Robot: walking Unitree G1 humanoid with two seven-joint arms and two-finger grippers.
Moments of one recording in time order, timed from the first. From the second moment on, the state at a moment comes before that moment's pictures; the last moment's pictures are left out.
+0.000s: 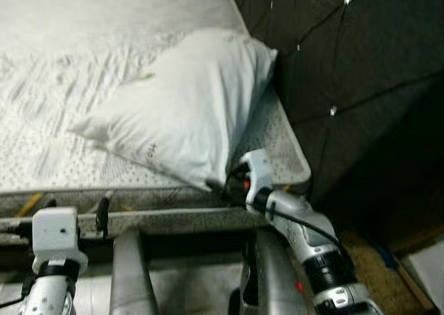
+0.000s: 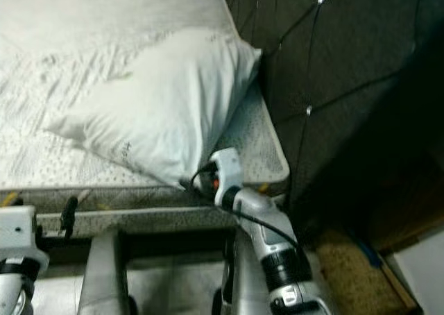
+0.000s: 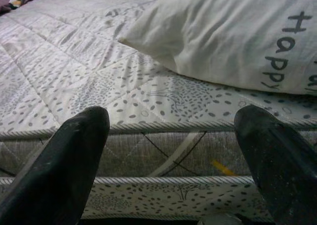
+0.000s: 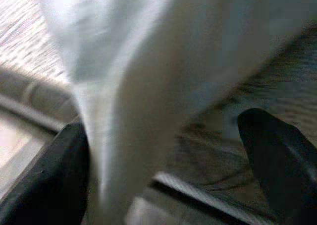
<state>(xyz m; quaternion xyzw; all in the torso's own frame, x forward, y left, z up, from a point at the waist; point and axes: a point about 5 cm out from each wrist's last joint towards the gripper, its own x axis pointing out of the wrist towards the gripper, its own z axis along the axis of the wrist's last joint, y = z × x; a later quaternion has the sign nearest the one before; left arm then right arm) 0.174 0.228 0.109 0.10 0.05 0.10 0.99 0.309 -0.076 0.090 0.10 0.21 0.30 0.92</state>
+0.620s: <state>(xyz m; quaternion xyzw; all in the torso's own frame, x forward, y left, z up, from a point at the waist) 0.178 0.228 0.108 0.10 0.05 0.09 0.99 0.321 -0.071 0.104 0.22 0.20 0.26 0.92</state>
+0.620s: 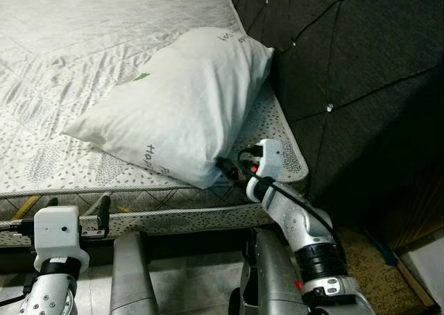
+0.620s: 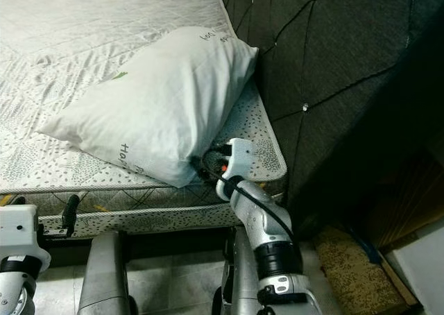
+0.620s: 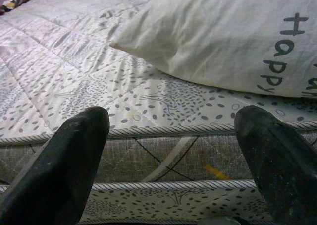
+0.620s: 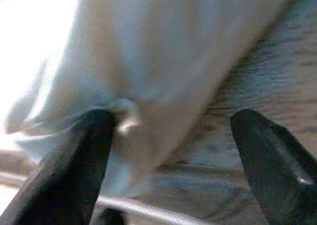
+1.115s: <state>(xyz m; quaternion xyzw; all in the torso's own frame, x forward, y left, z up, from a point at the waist) 0.182 0.228 0.108 0.10 0.05 0.09 0.99 0.317 -0.062 0.114 0.25 0.20 0.31 0.89</state>
